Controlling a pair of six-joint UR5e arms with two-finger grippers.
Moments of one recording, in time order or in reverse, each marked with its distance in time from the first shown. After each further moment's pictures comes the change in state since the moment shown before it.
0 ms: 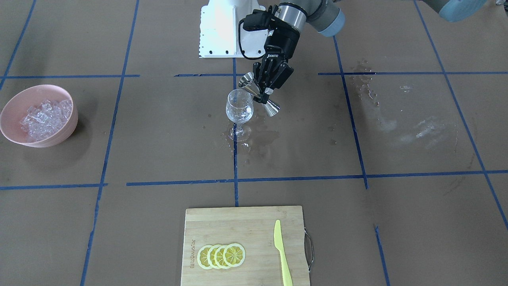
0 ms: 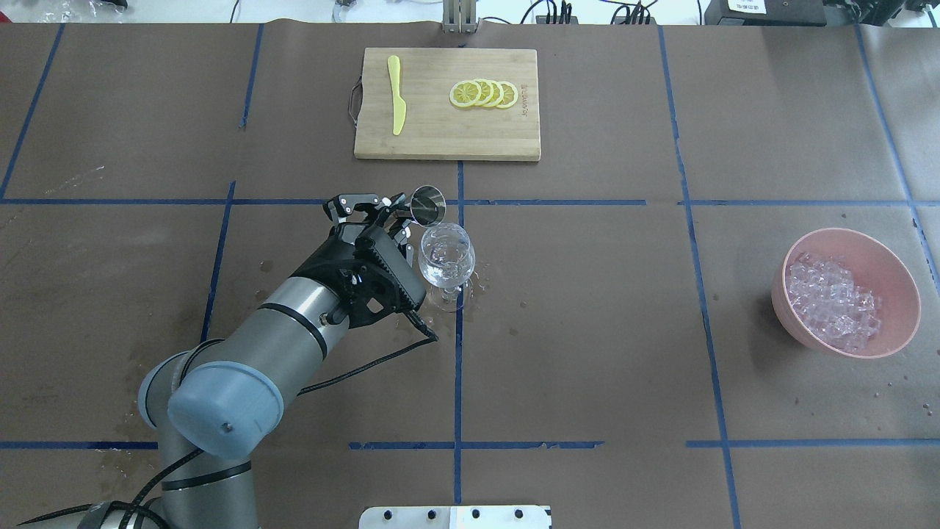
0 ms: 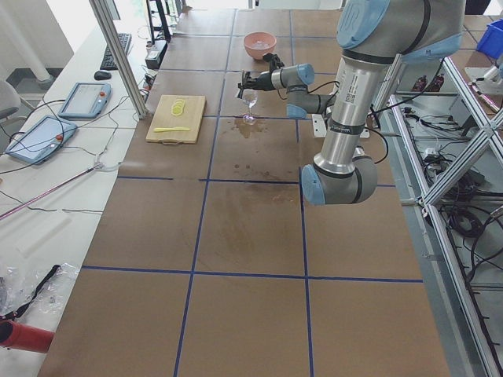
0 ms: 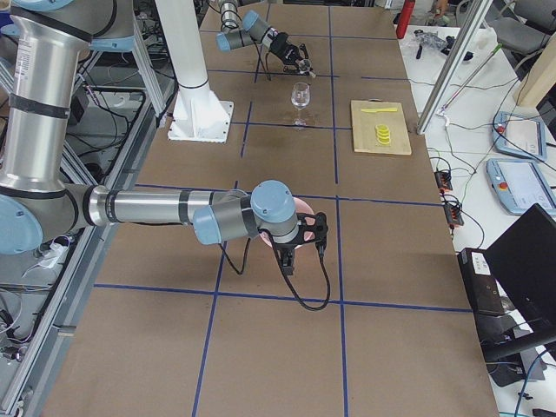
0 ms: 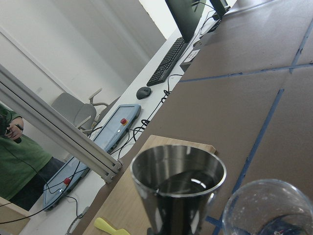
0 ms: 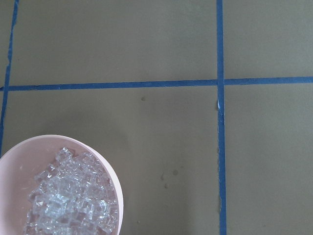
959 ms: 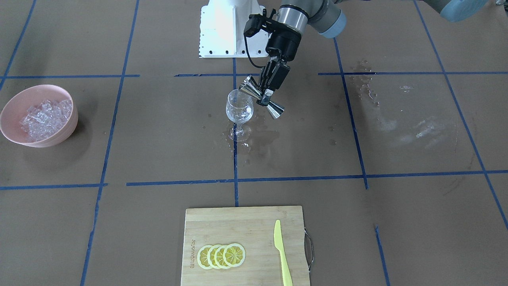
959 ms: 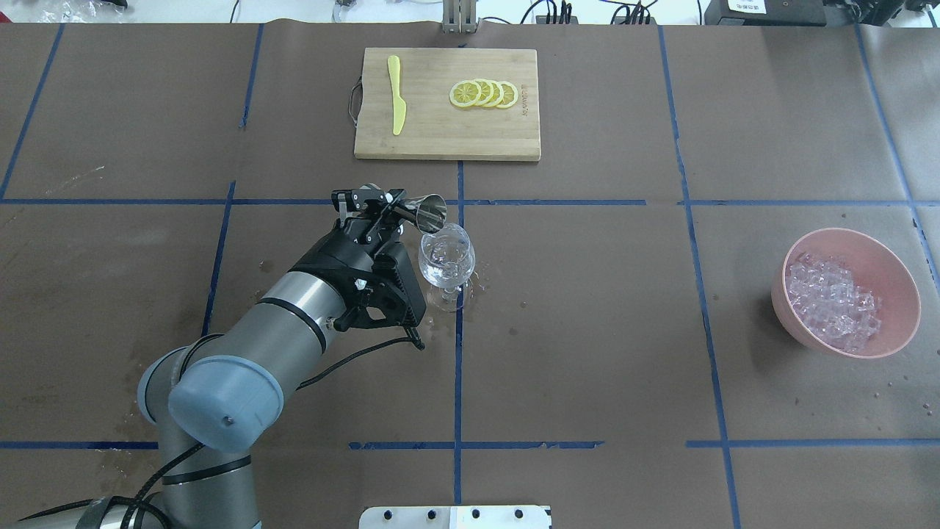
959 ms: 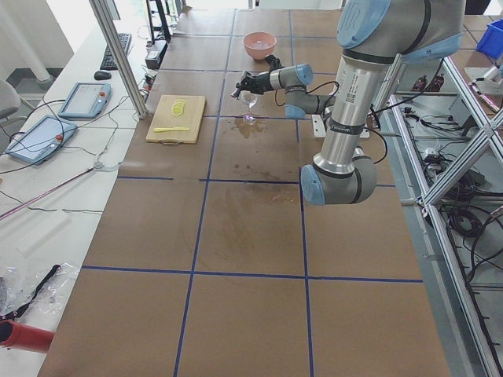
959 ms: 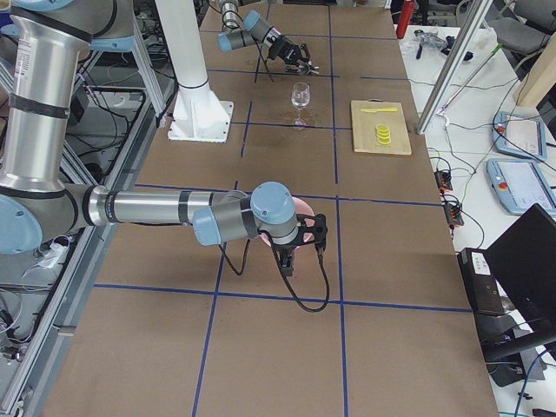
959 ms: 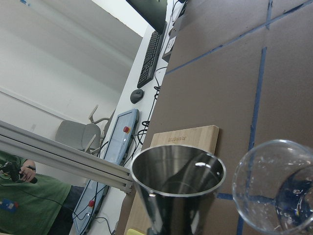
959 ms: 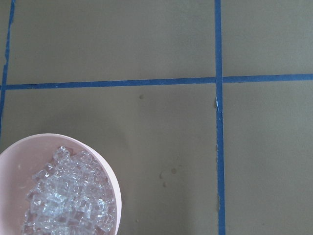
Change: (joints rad) left arm -0.009 -0.001 0.006 0.001 0.000 0.310; right arm 0.000 -0.002 -0.002 0.000 0.000 0.000
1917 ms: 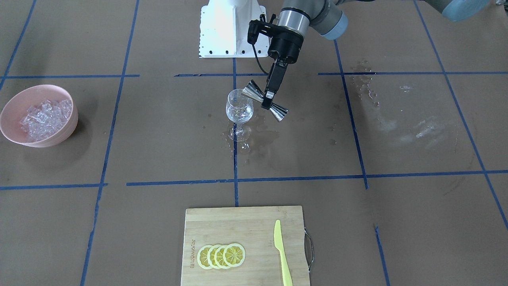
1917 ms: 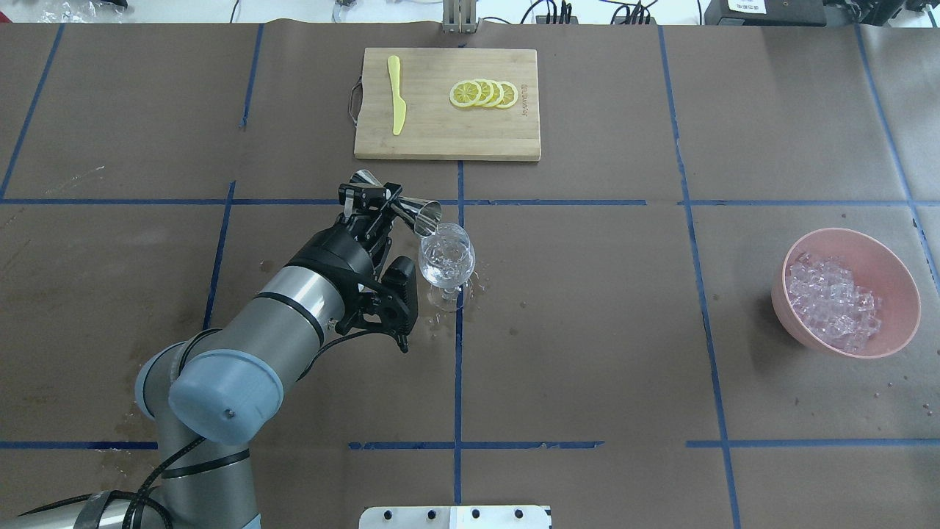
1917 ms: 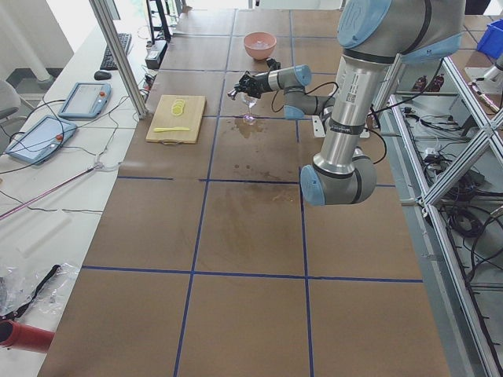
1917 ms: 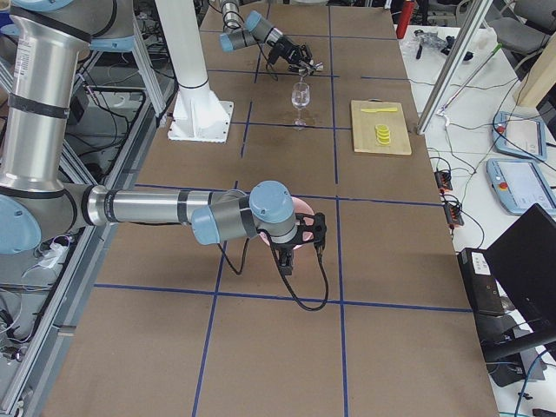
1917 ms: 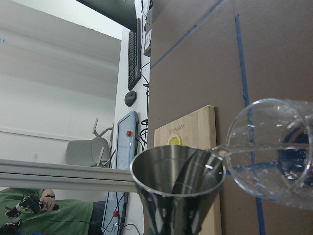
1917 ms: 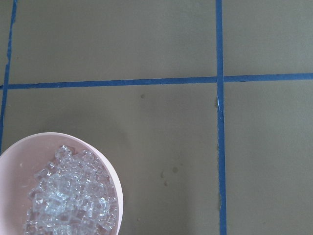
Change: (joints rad) left arm -0.012 0.003 0.007 0.008 0.008 0.262; right arm 0.001 -0.005 0.010 0.000 0.003 0.001
